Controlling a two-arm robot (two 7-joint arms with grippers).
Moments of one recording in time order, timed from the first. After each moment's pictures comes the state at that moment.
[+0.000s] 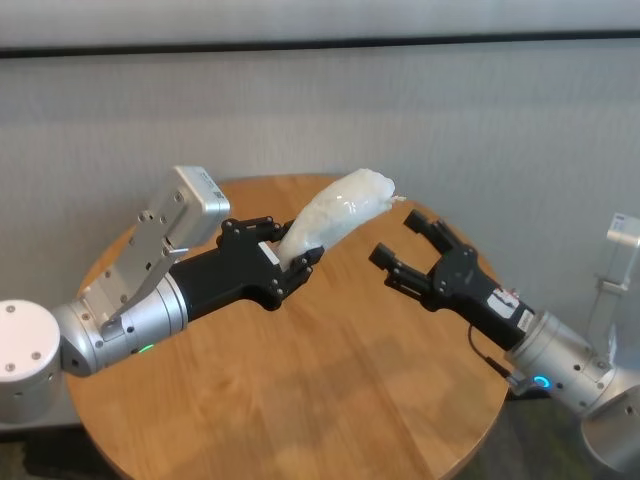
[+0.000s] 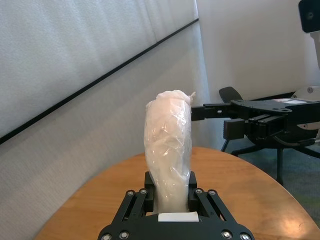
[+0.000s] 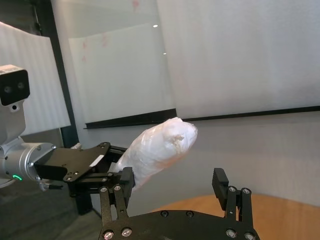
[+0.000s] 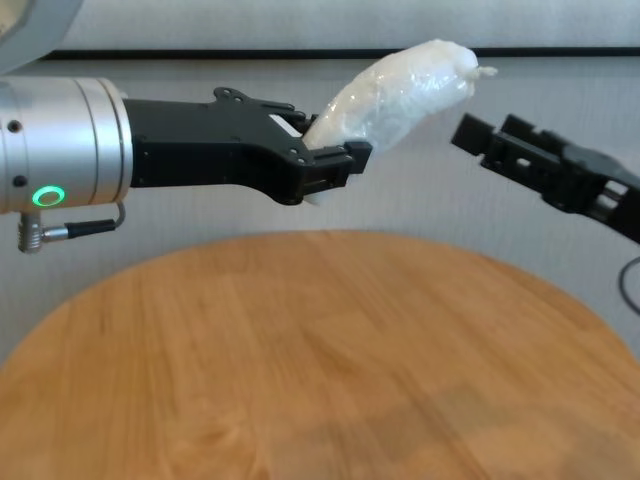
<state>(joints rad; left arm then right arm) -0.32 0.50 0.47 -1.70 -0.24 0.08 -0.50 0.28 0.41 -0.38 -1.31 0.77 -0.28 0.80</state>
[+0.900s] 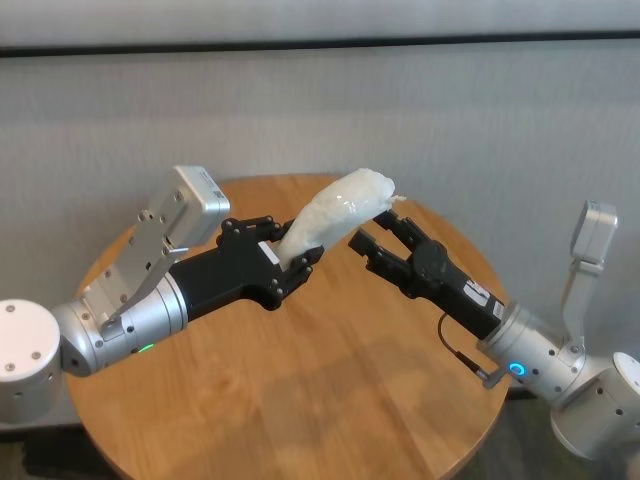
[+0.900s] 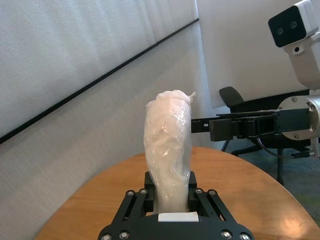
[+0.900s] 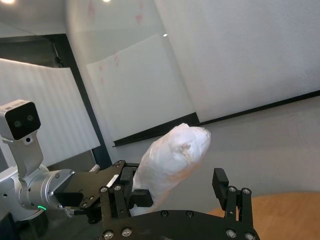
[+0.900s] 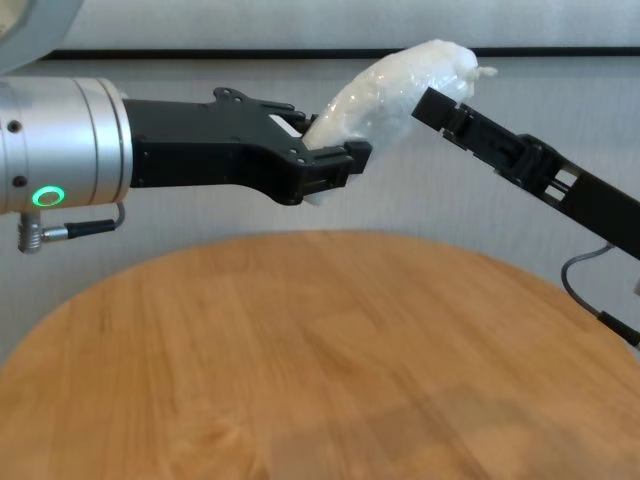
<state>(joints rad) -0.32 0.50 0.47 -1.70 -0.24 0.08 -0.50 0.34 0.35 -0.42 -1.23 0.94 -0.17 0.89</state>
